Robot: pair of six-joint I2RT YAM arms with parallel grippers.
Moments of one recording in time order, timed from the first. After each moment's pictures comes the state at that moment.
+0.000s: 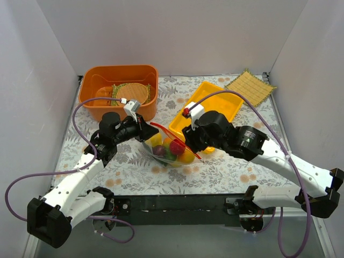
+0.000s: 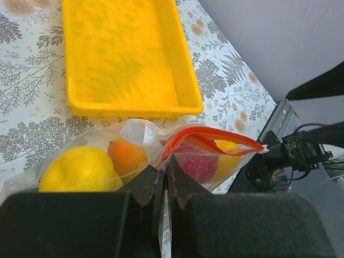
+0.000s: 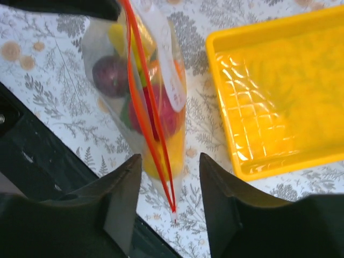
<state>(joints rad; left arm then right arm) -0.42 0.96 0.72 -0.02 0.54 -0.42 1.07 1.14 1.28 -0.82 0.19 0.18</state>
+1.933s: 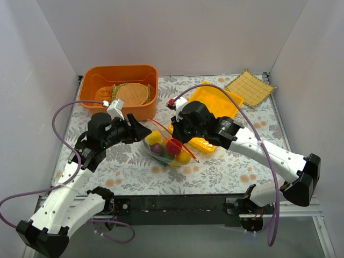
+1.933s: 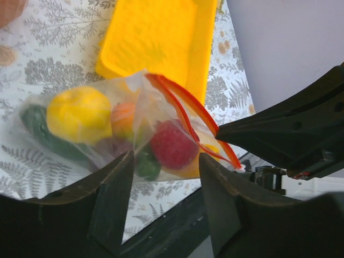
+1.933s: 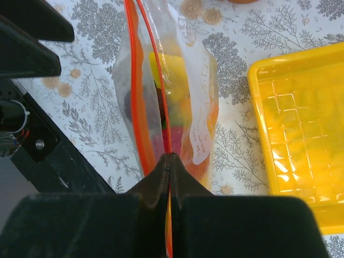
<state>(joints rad) -0.42 0.83 0.89 -0.46 0.30 -0.65 0.99 1.36 1.33 -0.62 0.00 0.24</state>
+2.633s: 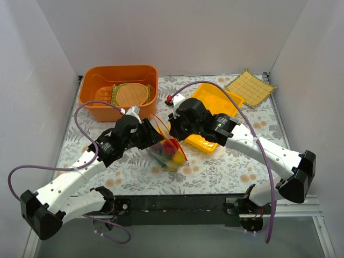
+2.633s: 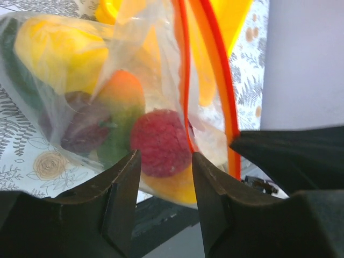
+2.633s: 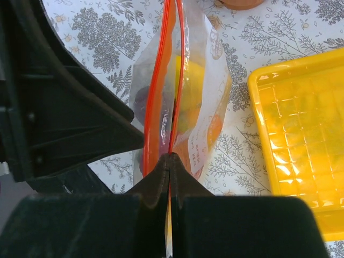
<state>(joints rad) -0.69 0.97 0.90 -0.50 0.03 -0.97 0.99 1.41 1.40 -0.62 0.00 0.26</state>
